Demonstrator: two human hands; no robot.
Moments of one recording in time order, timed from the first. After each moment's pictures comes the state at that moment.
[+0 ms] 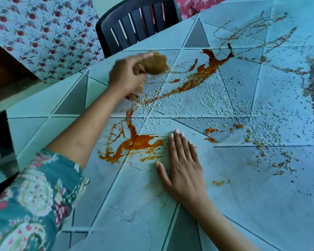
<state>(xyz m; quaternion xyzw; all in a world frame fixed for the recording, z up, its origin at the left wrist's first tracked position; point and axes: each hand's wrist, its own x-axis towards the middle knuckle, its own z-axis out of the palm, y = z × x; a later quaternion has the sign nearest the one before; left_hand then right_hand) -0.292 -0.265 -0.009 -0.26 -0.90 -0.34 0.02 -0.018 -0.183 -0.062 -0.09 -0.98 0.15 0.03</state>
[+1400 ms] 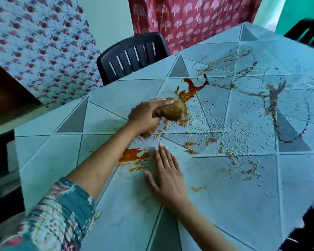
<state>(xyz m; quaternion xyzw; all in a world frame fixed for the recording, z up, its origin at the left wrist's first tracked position) -0.204 -0.217 0.006 -0.37 -0.89 -0.26 -0.03 -0.016 -0.175 -0.057 -0.07 -0.98 0.20 0.04</state>
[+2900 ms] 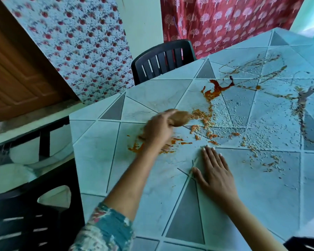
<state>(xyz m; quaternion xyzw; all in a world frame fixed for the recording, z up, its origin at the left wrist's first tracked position) -0.118 -0.264 0.020 -0.14 -0.96 -0.23 0.02 0.038 -0.127 -0.064 -0.09 -0.99 0.11 0.04</state>
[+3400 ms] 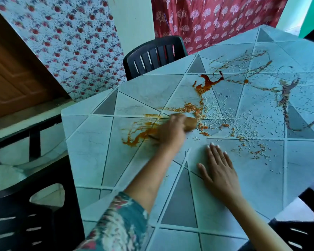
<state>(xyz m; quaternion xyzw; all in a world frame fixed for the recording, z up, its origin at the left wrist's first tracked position) -0.081 -0.218 -0.004 -0.17 -0.96 -0.21 -0.02 0.069 -0.112 -0.063 -0.12 -0.99 0.11 0.04</state>
